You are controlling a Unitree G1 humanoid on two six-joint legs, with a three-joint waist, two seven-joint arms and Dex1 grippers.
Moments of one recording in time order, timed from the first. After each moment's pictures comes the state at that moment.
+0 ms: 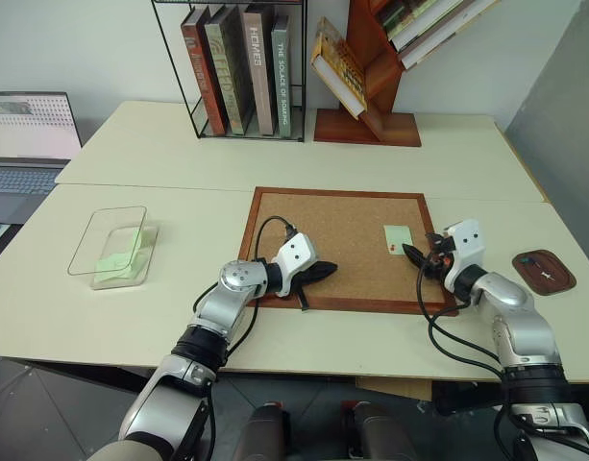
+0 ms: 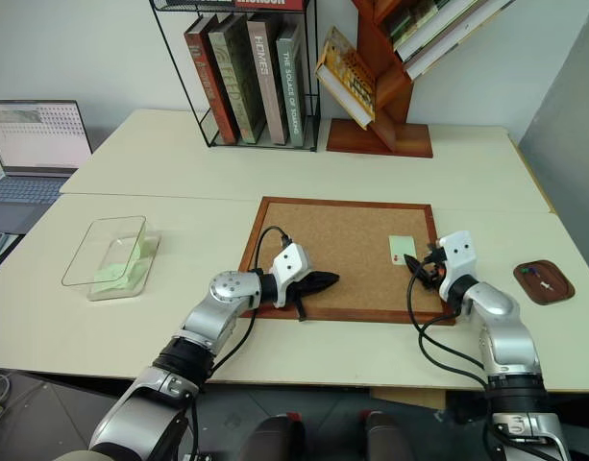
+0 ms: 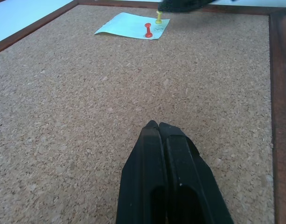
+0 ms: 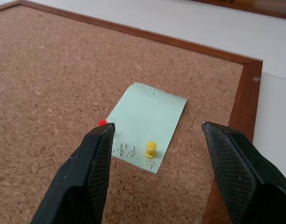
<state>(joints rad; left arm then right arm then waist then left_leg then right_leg) -0.56 0.30 -0.27 0.45 -0.06 0.01 -0.91 -0.33 -0.42 -0.08 0.17 0.18 0.29 0.52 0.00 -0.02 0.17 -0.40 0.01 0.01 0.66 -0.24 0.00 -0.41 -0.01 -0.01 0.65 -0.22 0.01</state>
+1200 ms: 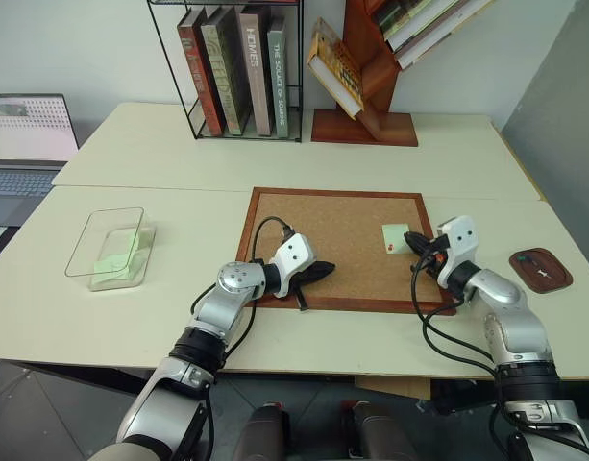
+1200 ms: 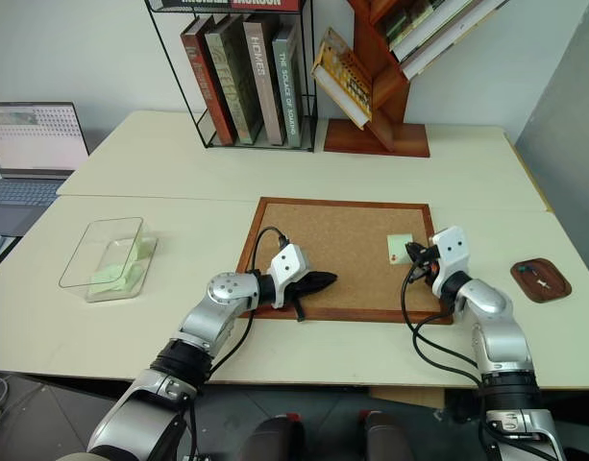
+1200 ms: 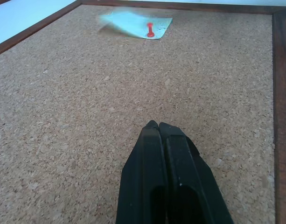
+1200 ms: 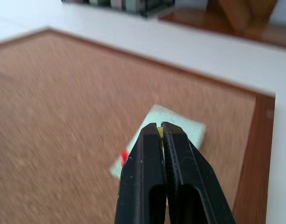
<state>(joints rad) -0.55 0.30 -0.27 0.43 -0.06 0.01 -0.90 -0.33 -0.40 -0.09 0.06 0.24 0.23 0.55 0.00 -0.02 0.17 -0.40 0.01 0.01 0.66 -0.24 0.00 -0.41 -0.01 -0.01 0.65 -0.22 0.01</state>
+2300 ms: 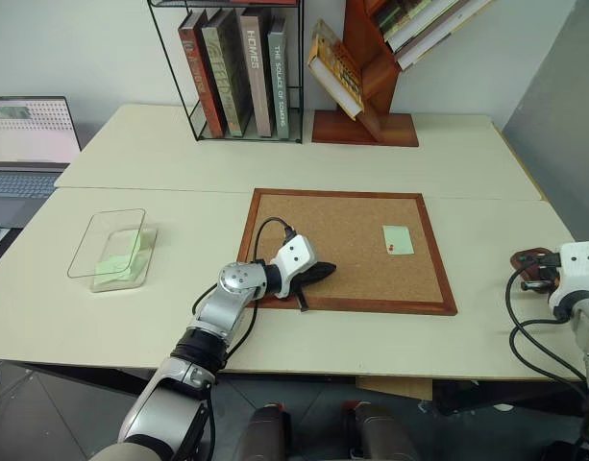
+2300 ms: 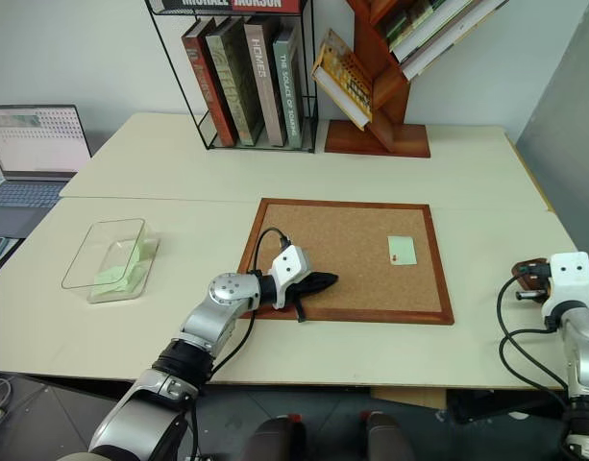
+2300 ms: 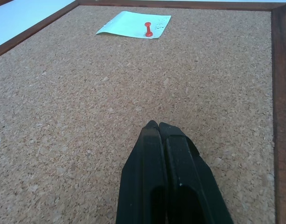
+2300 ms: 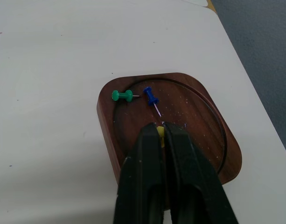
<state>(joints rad) -0.55 0.29 -0.27 0.45 -0.05 -0.01 -0.91 -0.17 -0.67 -0.37 0.20 0.13 0.49 0.28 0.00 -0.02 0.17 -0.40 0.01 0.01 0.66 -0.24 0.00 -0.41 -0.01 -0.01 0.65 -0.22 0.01</state>
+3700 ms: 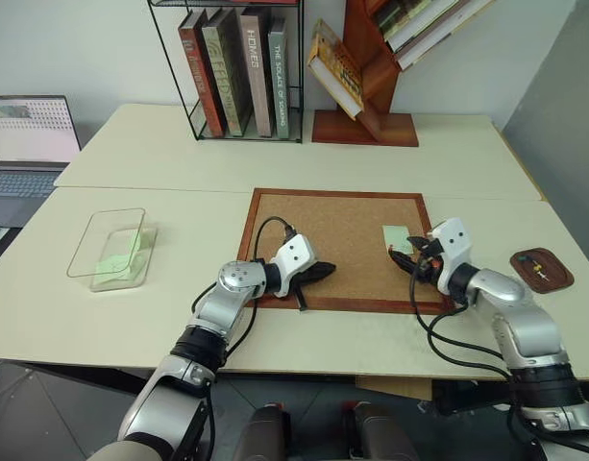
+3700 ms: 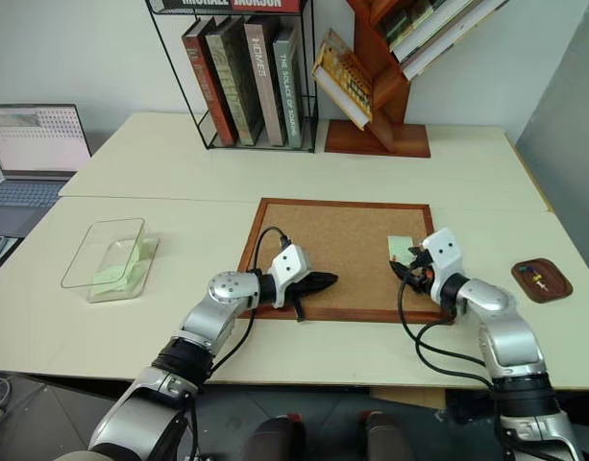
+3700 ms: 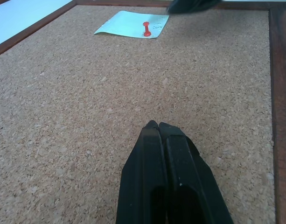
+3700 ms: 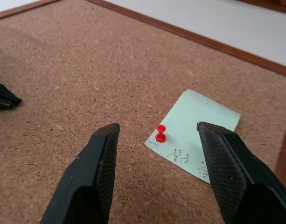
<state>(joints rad) -0.56 0.29 -0.27 0.46 -0.04 -0.01 -0.93 -0.34 -0.47 0.03 0.04 0.22 0.40 0.58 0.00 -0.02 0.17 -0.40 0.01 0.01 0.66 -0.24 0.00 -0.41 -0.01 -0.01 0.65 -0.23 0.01</state>
